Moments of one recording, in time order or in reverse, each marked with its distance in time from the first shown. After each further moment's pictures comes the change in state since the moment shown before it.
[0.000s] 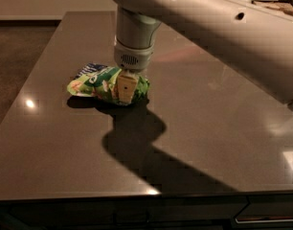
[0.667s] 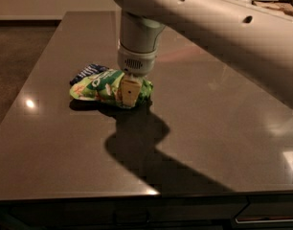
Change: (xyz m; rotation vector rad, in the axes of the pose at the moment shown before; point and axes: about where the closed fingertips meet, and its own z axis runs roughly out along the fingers) arm 0.013 0.010 0.001 -0.016 0.012 -0.008
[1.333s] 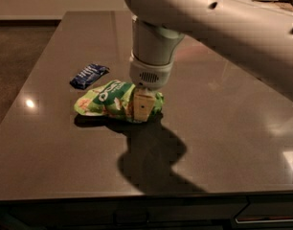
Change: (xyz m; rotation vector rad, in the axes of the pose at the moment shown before) arm 0.035 0.044 -0.010 -0.033 0.008 -0.052
